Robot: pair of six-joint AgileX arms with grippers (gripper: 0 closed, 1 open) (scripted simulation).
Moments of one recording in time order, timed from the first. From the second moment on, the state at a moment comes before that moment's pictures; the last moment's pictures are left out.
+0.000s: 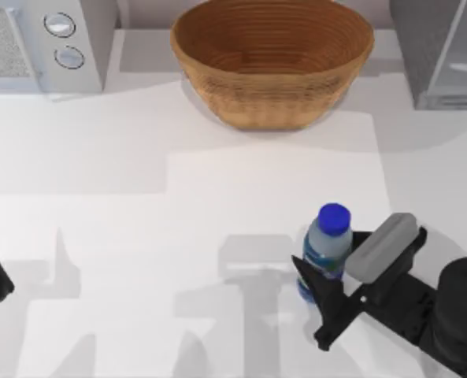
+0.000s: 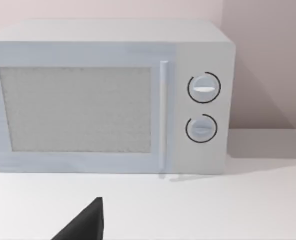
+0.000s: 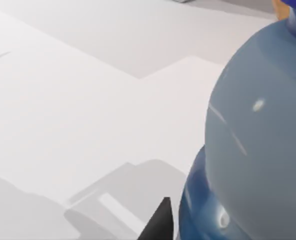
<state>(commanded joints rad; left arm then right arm) 0.00 0.00 0.00 0.00 0.00 0.00 0.63 2.03 0.23 1.59 -0.12 -0.02</state>
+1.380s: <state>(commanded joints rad) 0.00 0.00 0.00 0.00 0.00 0.00 0.20 1.48 0.11 1.14 -0.56 -0.11</state>
